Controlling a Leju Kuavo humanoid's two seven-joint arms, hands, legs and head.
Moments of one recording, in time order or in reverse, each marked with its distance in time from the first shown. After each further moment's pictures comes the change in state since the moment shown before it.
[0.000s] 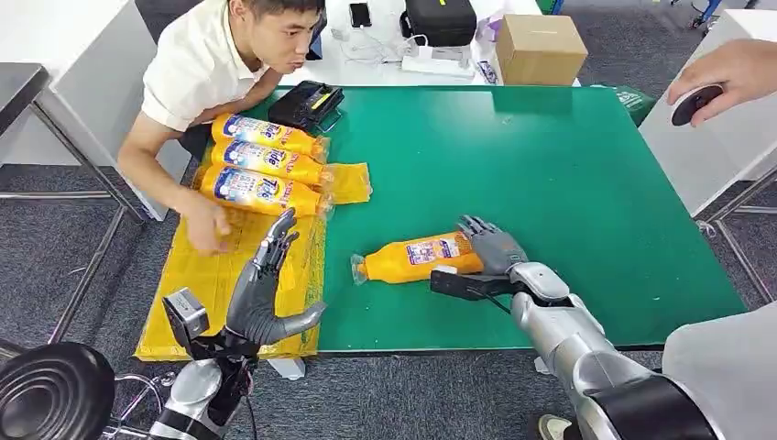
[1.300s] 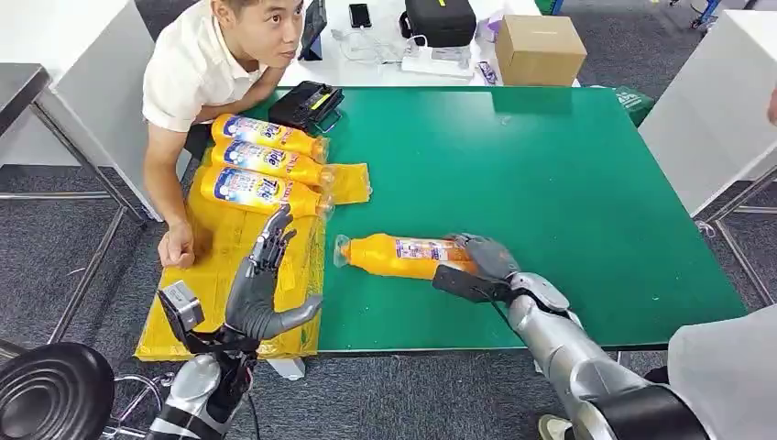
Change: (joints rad) left arm -0.006 -0.002 0.005 0.019 0.090 0.012 0.021; right arm 0.049 0.035 -0.120 0.000 -0.313 0.105 -0.240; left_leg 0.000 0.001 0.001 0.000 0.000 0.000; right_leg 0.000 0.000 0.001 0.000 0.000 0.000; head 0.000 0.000
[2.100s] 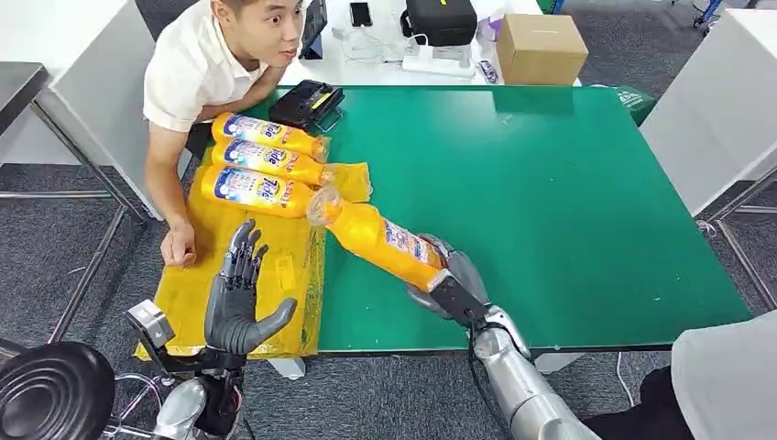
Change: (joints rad) left arm 0.112 -0.026 0.069 -0.079 0.073 0.052 0.011; right arm 0.245 0.132 -0.112 -0.326 -0.334 0.002 -0.131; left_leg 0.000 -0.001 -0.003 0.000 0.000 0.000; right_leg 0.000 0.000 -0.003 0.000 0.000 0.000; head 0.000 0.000
